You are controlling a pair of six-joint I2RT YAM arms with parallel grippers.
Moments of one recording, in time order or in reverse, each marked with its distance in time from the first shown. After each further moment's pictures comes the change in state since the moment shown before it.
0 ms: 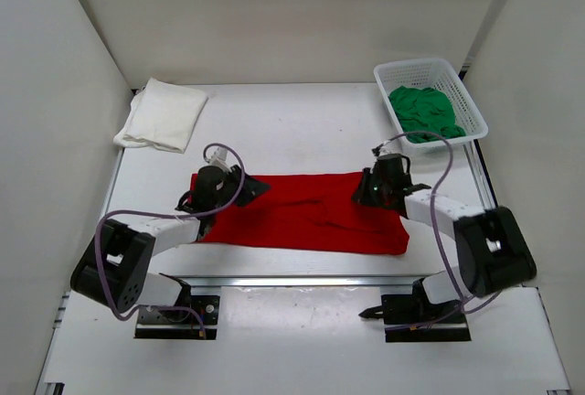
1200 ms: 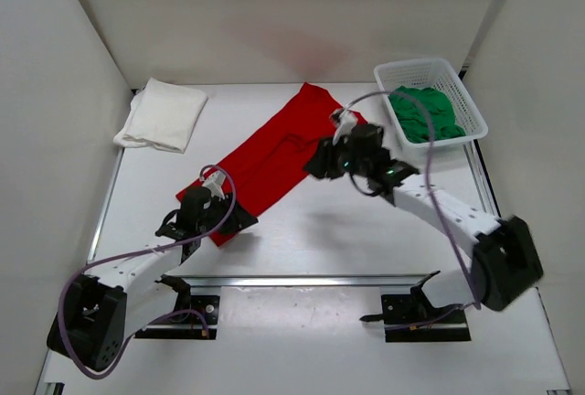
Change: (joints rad) left arm -0.005 -0.357 -0.178 -0.415 0.084 0.290; right arm 0.222 -0.006 0.438 -0.124 -0.123 -0.101
